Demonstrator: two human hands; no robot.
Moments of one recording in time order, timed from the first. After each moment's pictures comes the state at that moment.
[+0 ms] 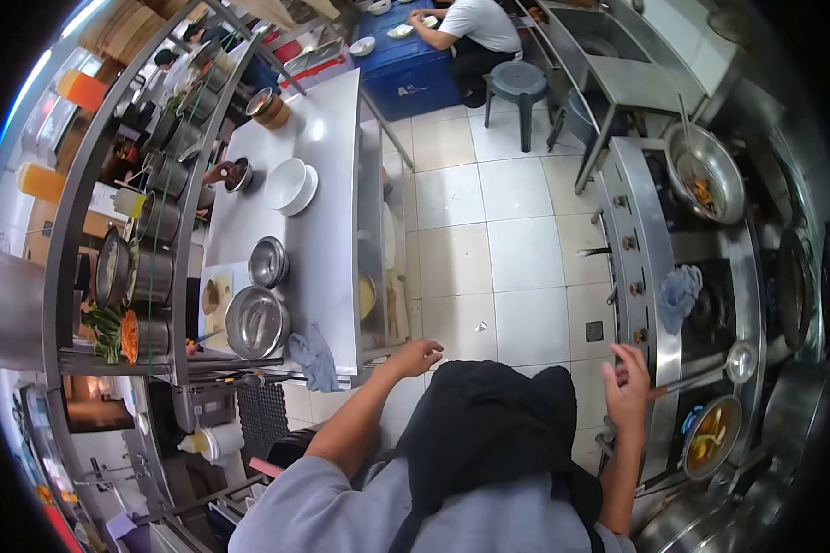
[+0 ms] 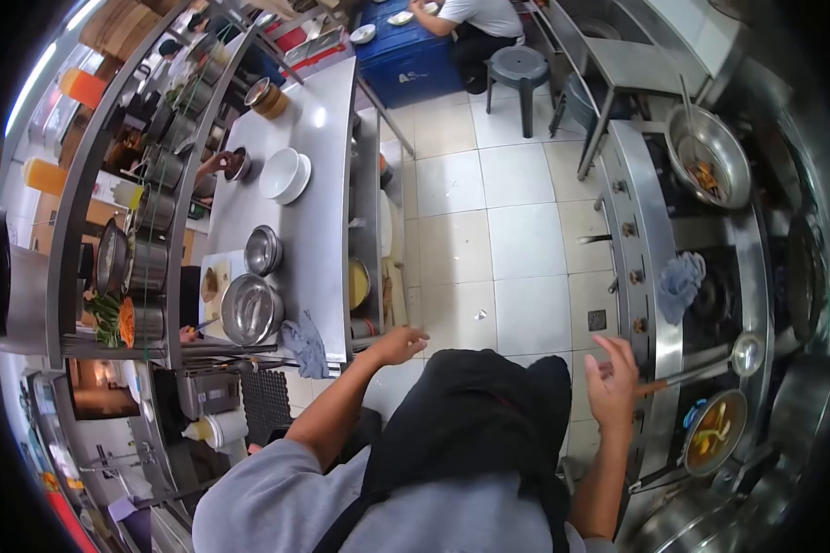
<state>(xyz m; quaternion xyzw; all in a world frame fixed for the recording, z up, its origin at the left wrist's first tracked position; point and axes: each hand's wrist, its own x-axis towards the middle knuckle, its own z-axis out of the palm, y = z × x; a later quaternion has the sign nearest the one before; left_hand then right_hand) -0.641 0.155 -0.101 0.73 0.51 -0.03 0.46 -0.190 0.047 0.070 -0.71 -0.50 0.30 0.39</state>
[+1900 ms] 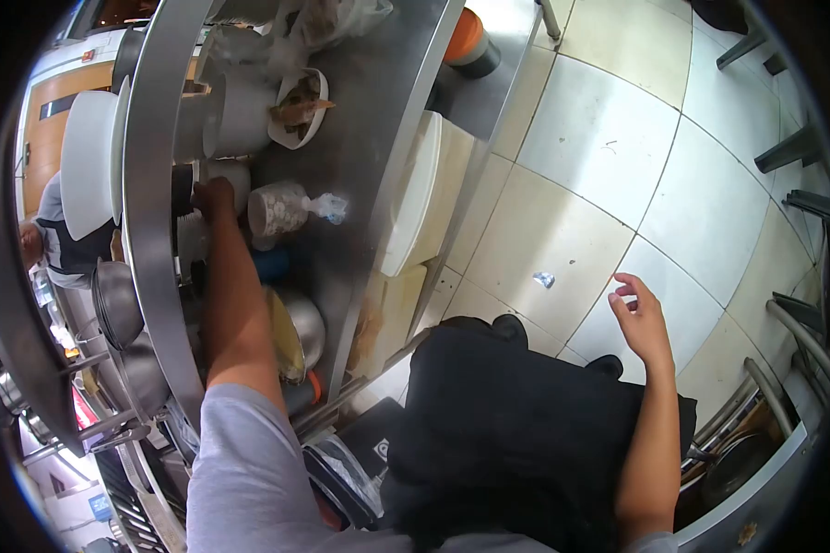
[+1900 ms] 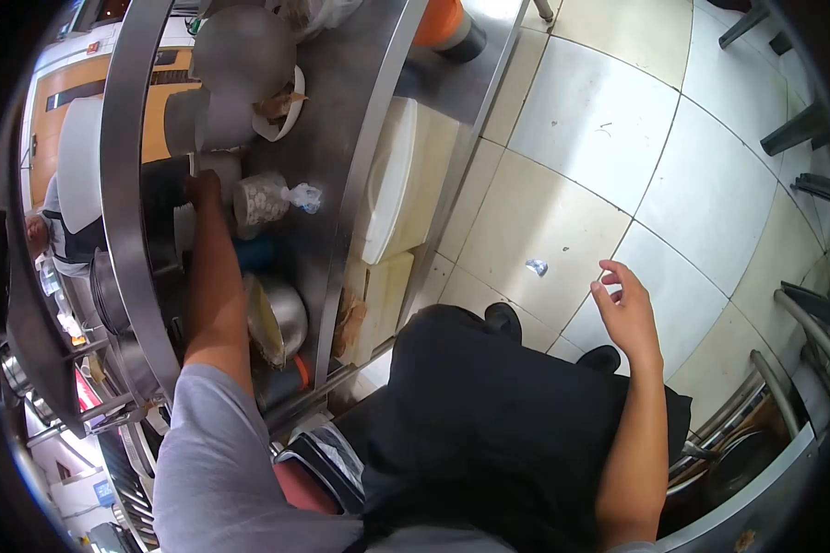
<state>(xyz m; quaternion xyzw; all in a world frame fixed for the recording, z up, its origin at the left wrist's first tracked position) -1.173 0.552 -0.410 0.24 0.92 -0.23 -0.22 -0.371 0.679 -0.601 -0.54 -0.59 0.59 0.05</state>
